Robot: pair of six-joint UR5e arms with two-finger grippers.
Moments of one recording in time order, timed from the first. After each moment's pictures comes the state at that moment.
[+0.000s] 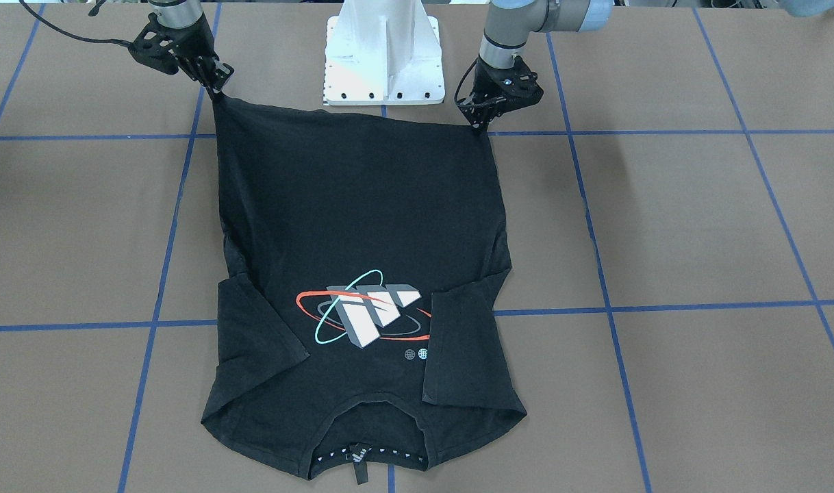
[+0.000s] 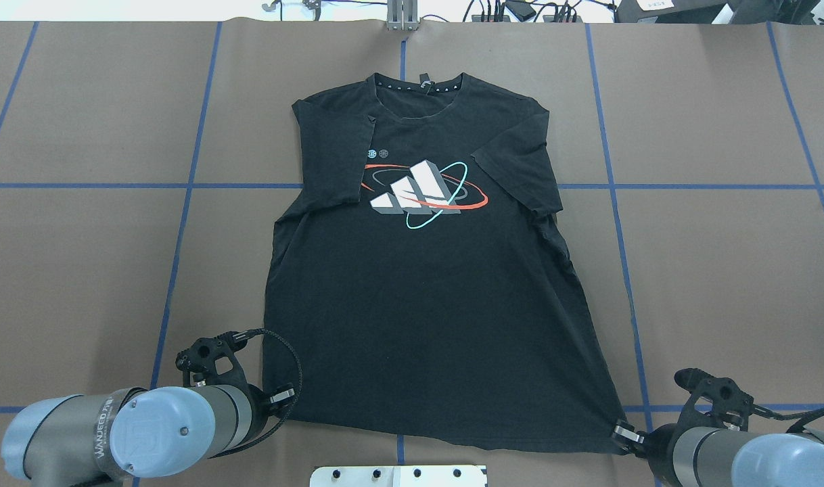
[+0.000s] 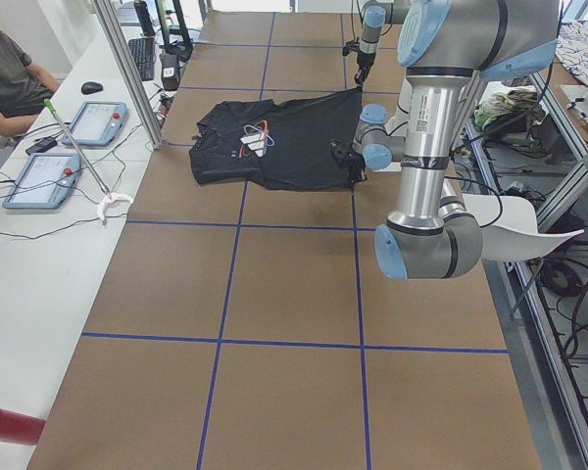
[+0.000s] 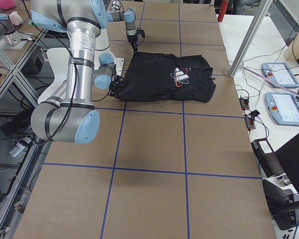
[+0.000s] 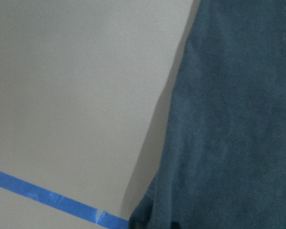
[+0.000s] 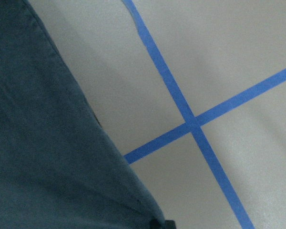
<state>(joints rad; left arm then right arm) -0.13 -1.78 -2.04 -1.77 -1.55 -1.88 0.02 -1.83 2.29 -1.25 1.52 2.07</state>
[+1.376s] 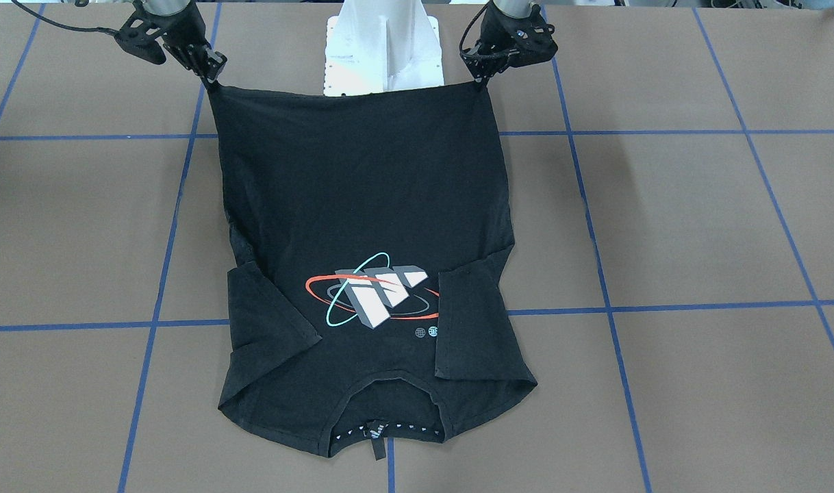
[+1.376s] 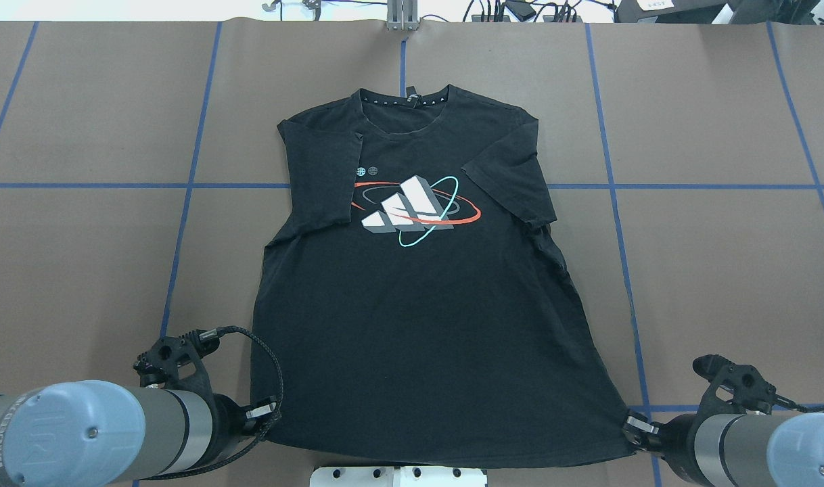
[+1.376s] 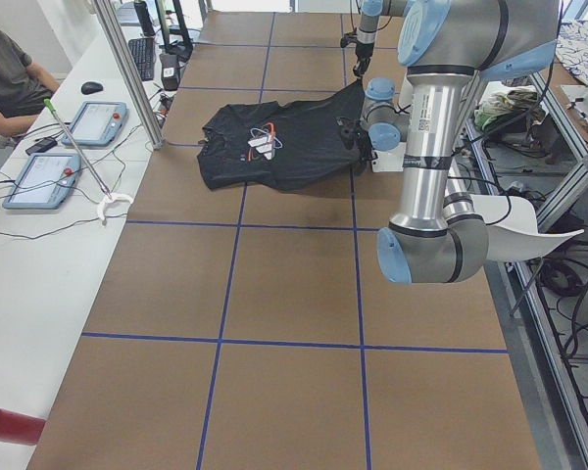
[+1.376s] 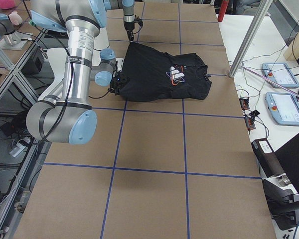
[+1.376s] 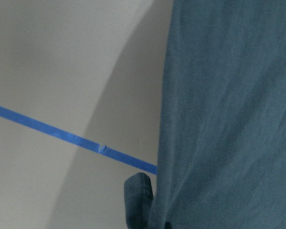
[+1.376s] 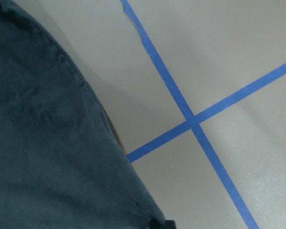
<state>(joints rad) -0.15 -1.74 -2.26 -1.67 -1.67 -1.88 0.07 -1.86 2.36 -1.25 1.60 2.07</state>
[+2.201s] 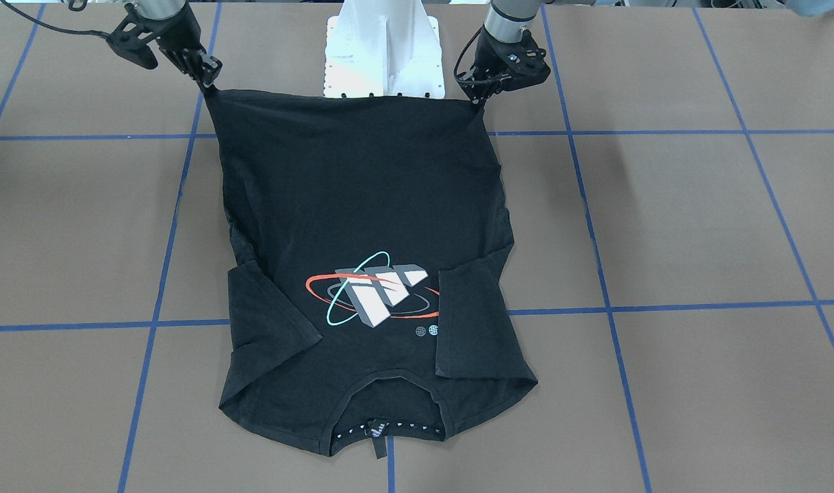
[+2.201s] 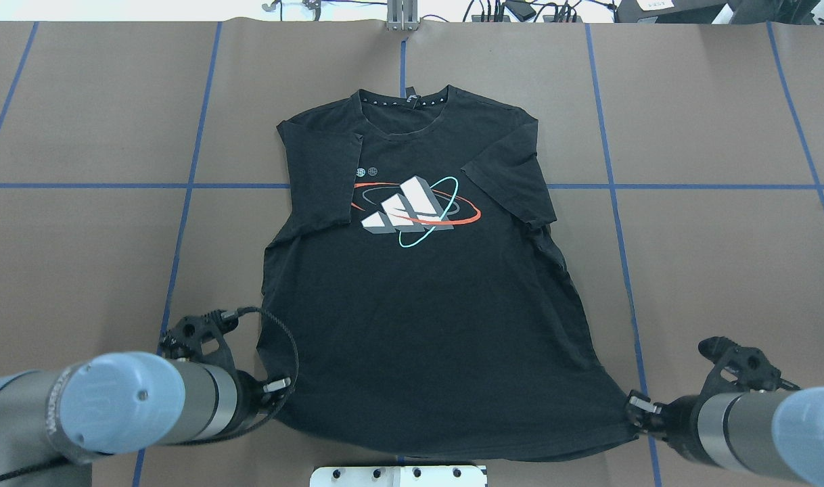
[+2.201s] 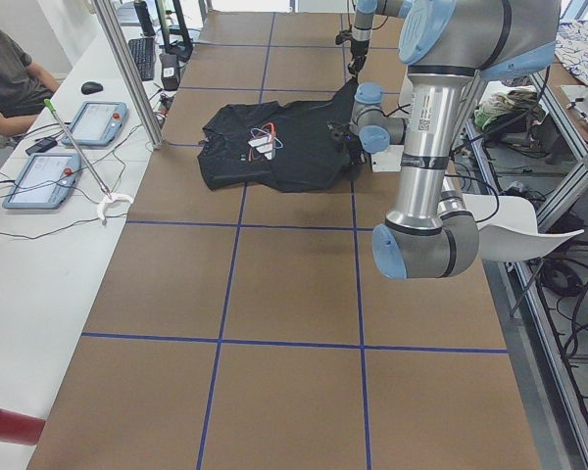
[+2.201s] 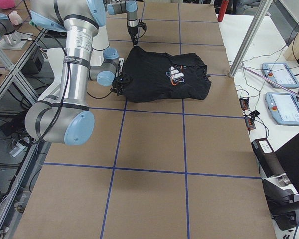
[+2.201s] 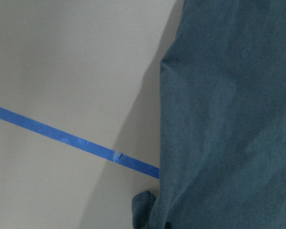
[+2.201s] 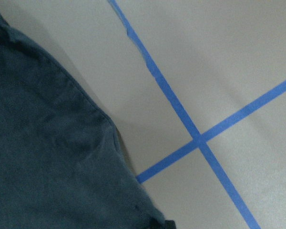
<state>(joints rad) -0.24 -1.82 -2.17 -1.67 -1.69 -1.82 0.19 -1.85 2.35 -1.25 1.67 2.05</state>
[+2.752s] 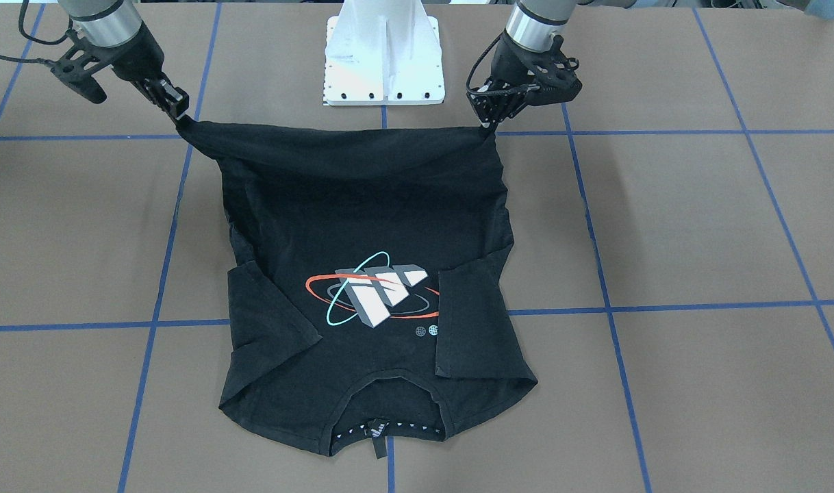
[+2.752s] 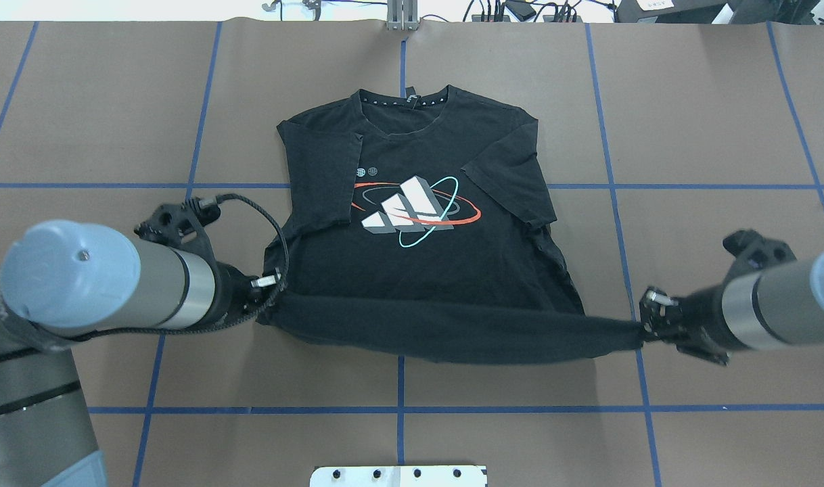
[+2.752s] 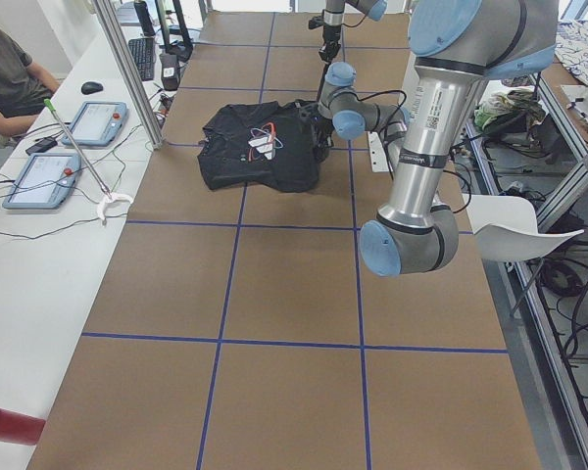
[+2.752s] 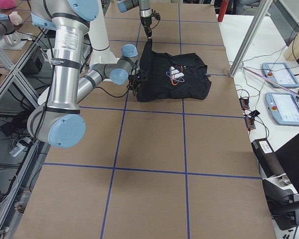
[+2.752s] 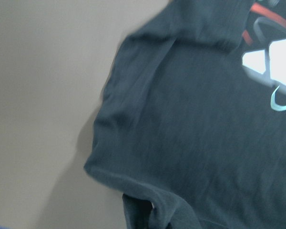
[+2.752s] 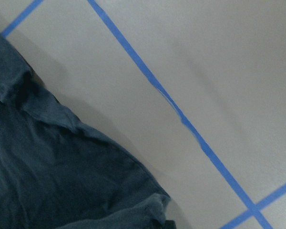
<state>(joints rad) -0.49 -1.89 -2.16 -1.67 -1.79 -1.67 0.59 -1.63 2.25 -1.38 1.95 1.86</state>
